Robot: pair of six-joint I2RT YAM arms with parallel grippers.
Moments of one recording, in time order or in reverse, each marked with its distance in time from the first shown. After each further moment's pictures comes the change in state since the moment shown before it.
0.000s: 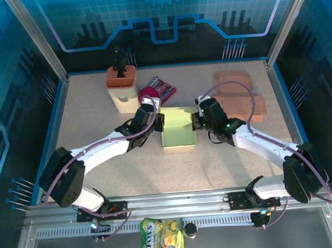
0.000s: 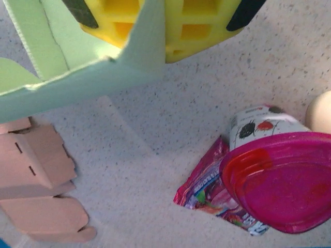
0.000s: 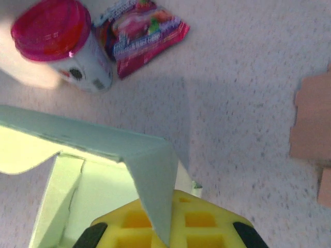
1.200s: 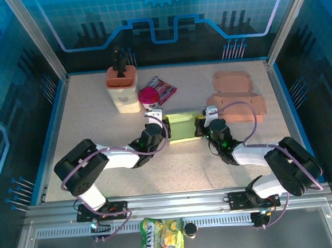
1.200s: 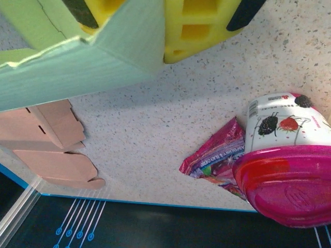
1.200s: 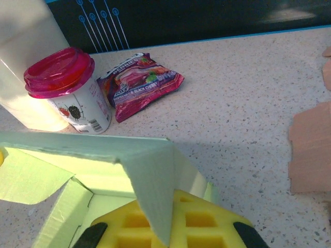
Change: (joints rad) left arm -0.131 0.160 -0.198 0.613 -0.258 -0.043; right arm 0.008 0.072 -0.355 0.738 0.077 -0.079
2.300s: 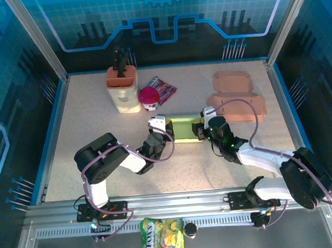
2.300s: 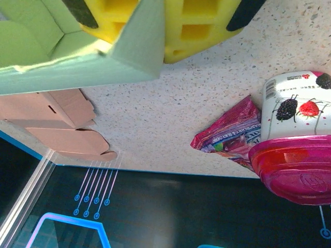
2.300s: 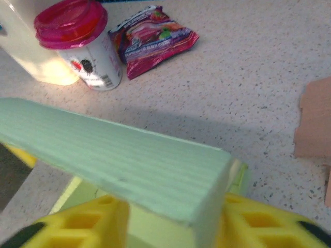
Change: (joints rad) left arm -0.062 0.203 -0.072 0.436 -0.065 0.095; right arm 0.011 -0.184 0.093 -0.469 -0.101 0.000
